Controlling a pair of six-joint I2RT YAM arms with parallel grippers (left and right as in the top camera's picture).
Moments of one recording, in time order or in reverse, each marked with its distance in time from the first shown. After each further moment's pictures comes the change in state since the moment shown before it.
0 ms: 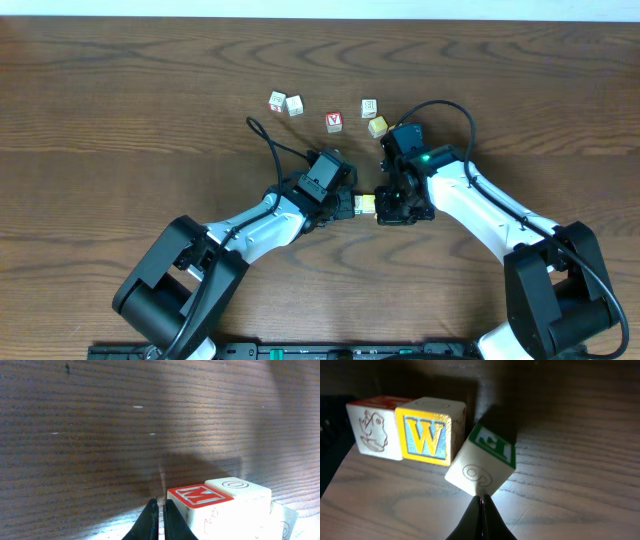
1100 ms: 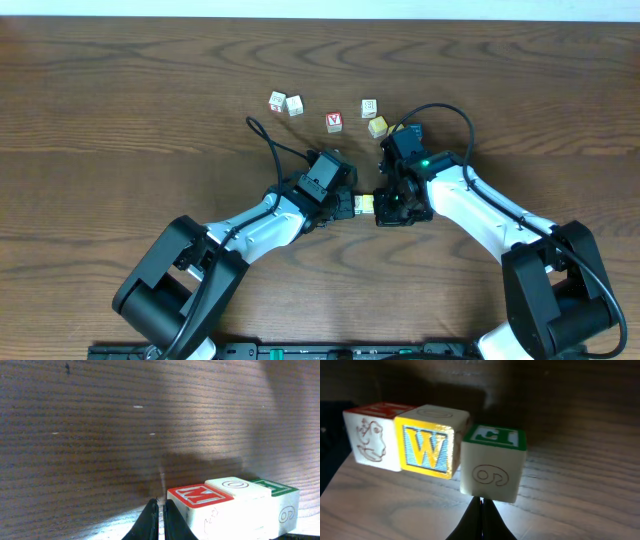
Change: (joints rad) left arm 0.000 0.000 0.000 0.000 0.000 0.000; right arm 0.001 0.000 -0.044 0.077 -0.001 -0.008
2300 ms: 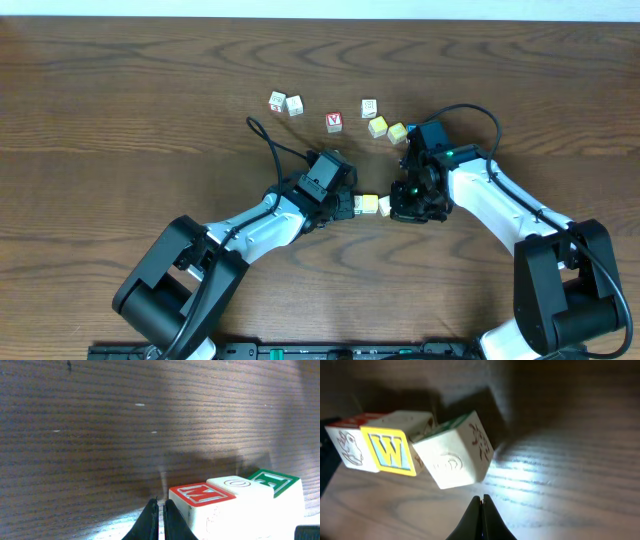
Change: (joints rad) left arm 0.000 0.000 0.000 -0.006 0.000 0.000; right arm -0.129 0.000 0.000 -0.052 -0.112 0.008
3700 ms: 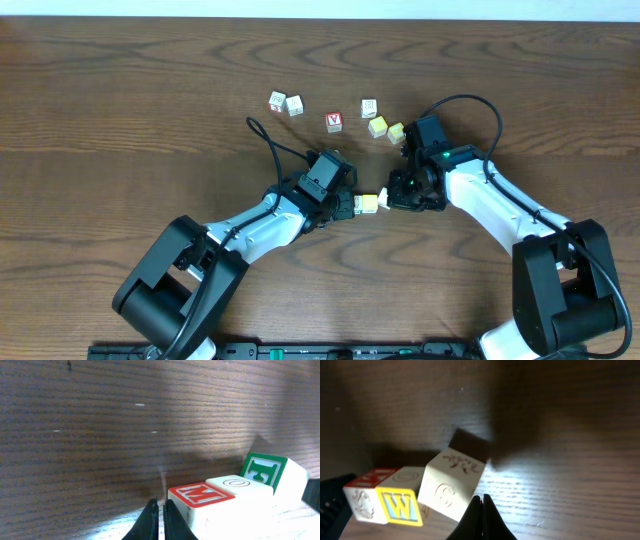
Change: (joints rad) left arm 0.000 0.000 0.000 0.000 0.000 0.000; right arm 0.019 0.000 0.000 0.150 0.118 0.079
